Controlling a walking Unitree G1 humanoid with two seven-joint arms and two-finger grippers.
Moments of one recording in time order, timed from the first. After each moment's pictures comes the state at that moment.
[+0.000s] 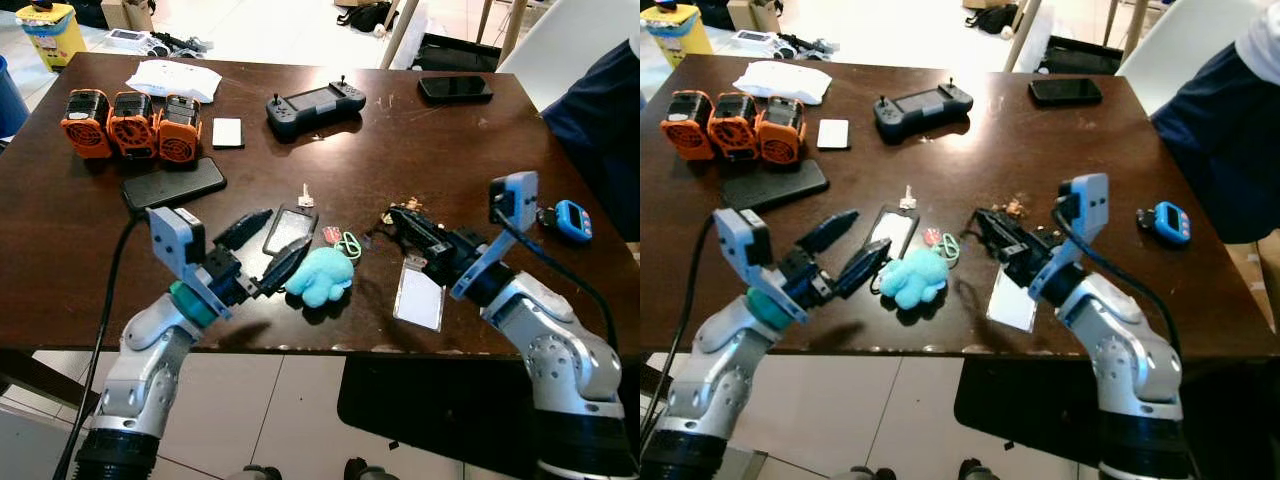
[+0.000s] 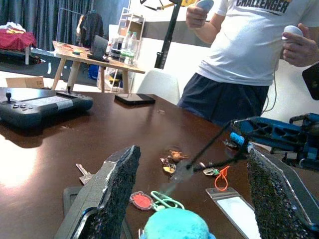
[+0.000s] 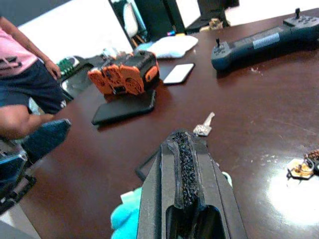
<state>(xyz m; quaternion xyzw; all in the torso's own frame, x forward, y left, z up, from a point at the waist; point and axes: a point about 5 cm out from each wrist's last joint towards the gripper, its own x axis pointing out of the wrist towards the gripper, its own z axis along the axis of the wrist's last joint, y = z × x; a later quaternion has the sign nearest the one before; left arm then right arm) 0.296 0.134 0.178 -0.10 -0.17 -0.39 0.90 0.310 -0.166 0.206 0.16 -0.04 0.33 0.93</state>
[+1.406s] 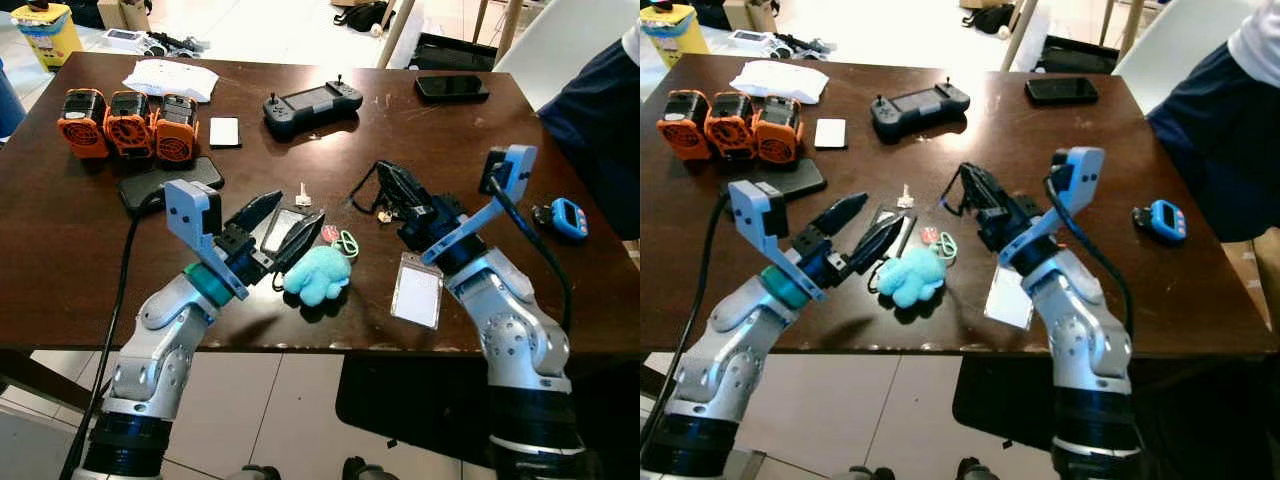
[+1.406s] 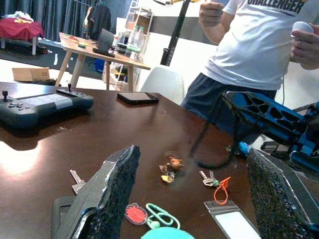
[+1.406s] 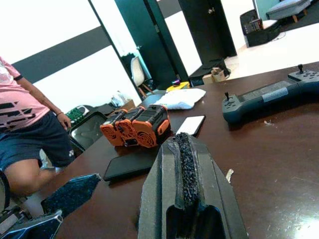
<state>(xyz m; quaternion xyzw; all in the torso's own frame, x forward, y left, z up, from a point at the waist) 0.306 0.117 0.197 -0.11 -0.15 -0.37 0.91 0.327 -0.134 0.226 0.22 -0.12 0.32 0.91</state>
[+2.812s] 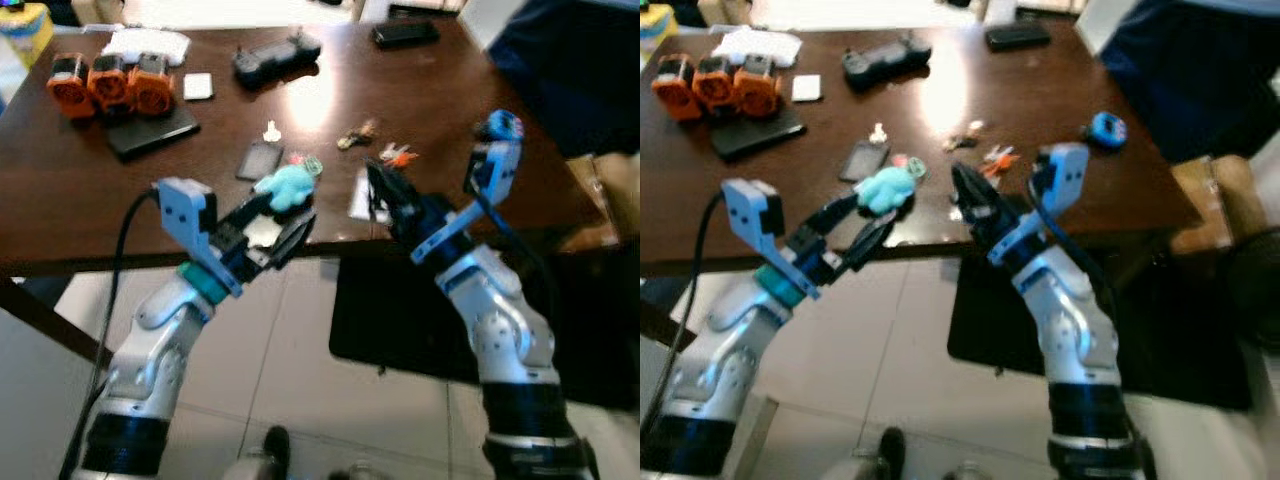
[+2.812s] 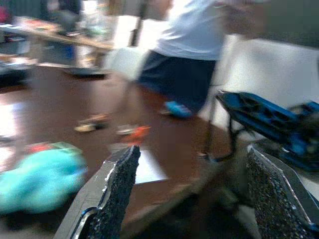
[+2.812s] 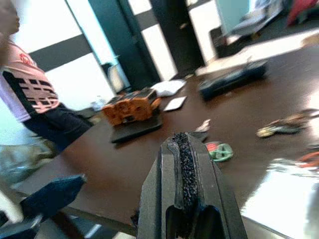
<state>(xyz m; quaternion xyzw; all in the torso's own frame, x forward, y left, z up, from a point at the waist) 0.308 0.111 0.199 -0.10 -0.15 -0.38 0.91 0.332 -0.136 0.226 0.19 -0.14 0.31 0.92</state>
